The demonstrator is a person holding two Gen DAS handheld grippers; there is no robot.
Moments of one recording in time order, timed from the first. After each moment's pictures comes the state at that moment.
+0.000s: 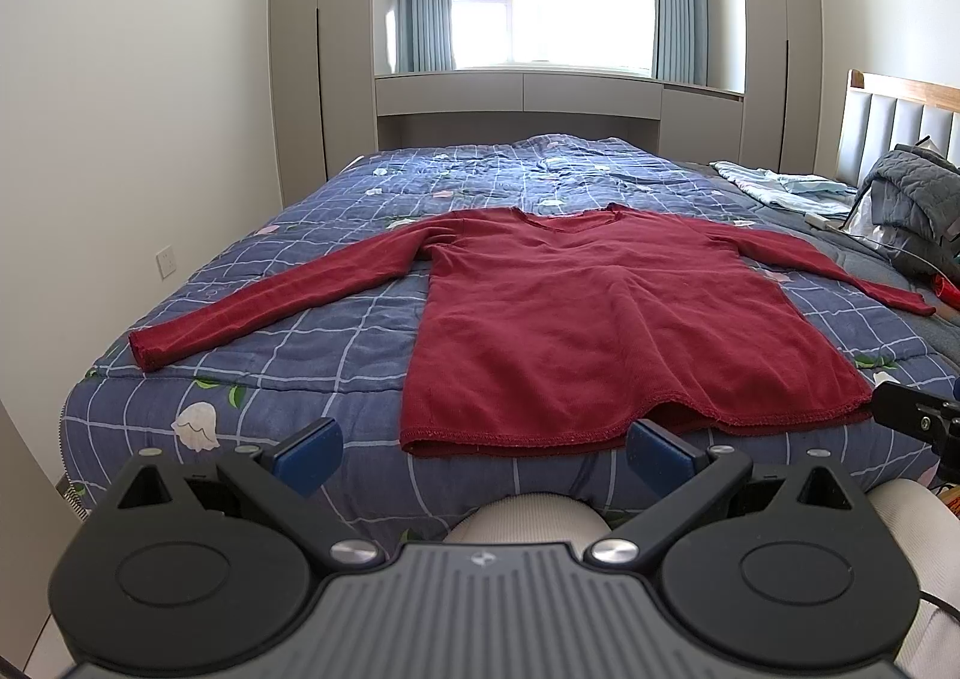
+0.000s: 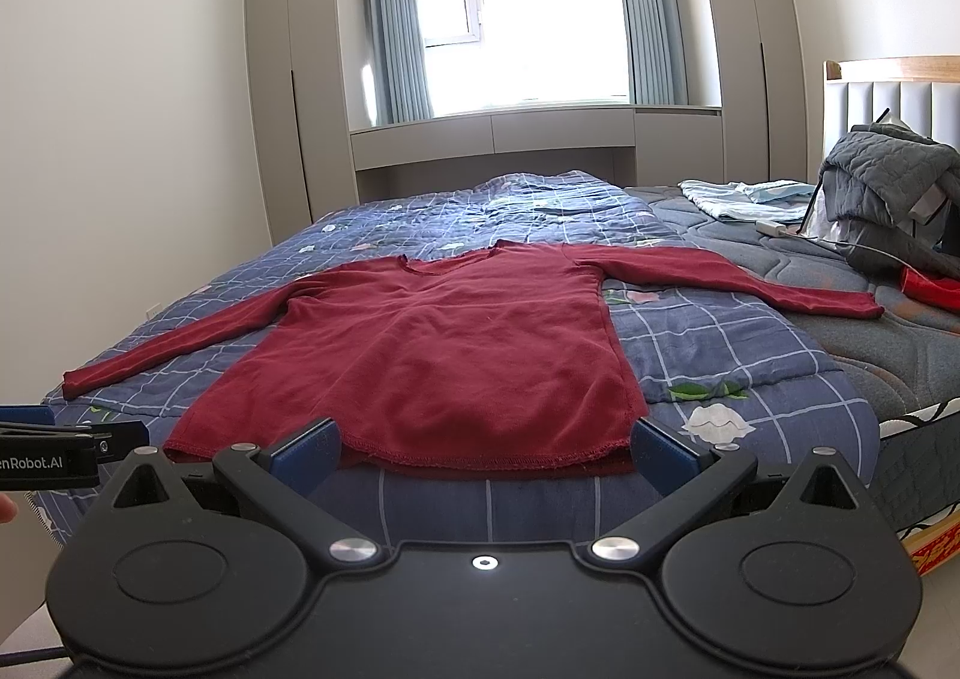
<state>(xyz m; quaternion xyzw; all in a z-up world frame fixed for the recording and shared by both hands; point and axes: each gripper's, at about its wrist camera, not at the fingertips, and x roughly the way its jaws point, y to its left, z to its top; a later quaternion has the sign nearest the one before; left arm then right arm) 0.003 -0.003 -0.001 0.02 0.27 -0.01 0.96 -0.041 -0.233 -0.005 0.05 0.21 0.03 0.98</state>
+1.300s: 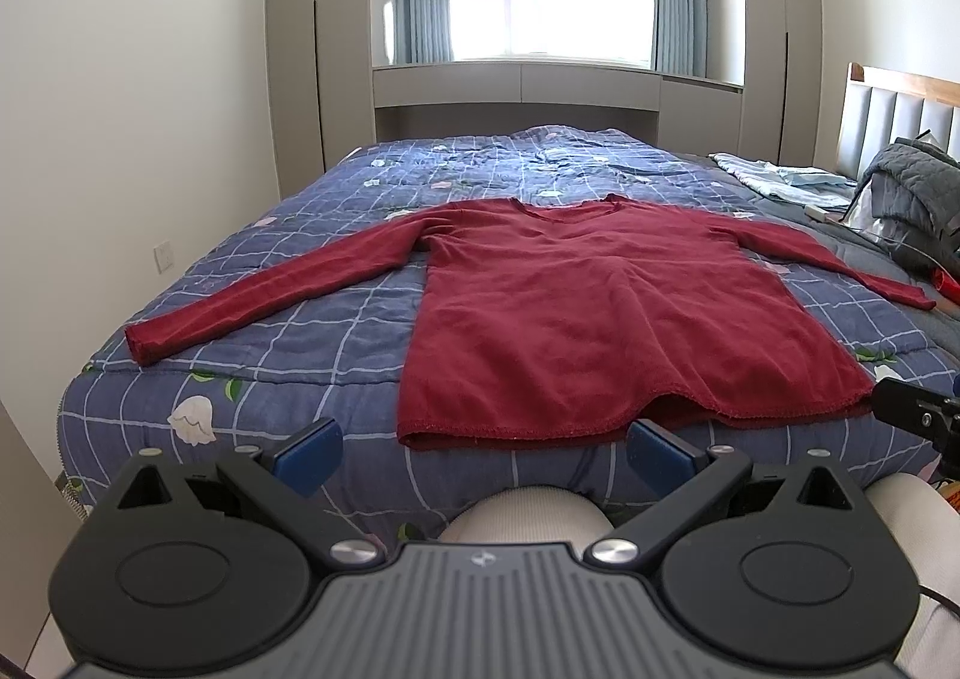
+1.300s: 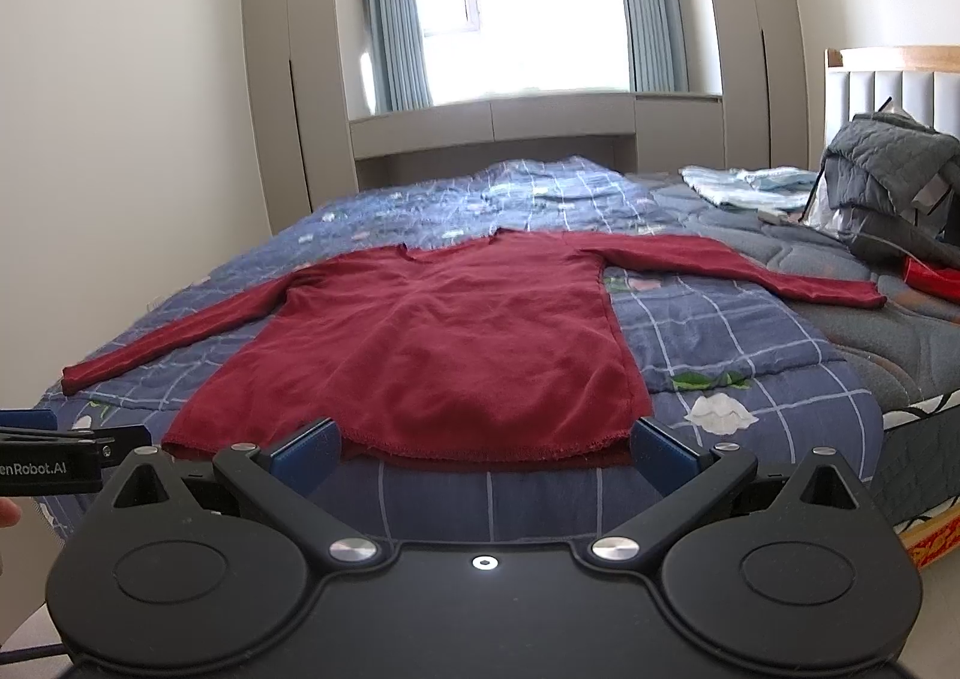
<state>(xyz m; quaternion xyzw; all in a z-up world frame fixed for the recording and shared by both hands) 0.002 -0.004 -0.006 0.02 0.28 -0.01 0.96 -0.034 -0.236 -0.007 0.06 0.23 0.03 0.97</state>
